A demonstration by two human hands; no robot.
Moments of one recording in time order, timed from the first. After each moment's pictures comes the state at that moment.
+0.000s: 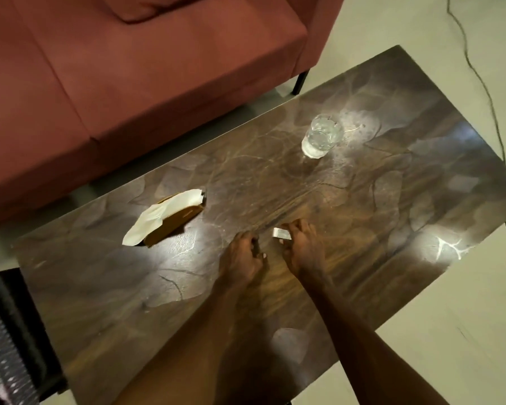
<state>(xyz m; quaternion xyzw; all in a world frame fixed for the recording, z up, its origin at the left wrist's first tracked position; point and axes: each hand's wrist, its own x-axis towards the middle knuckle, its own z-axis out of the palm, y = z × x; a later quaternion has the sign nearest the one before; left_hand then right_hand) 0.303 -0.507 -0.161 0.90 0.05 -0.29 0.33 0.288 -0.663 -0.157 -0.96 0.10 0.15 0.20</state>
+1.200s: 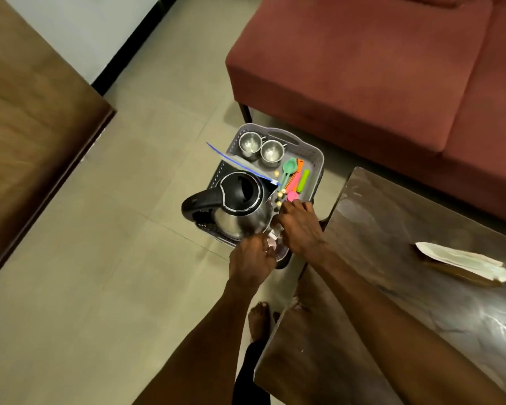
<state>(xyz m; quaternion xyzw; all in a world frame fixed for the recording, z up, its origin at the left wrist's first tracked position) 0.027 -0.089 -0.102 0.80 0.49 -0.04 0.34 0.170 -0.120 -0.114 -0.78 -0.60 0.16 0.01</state>
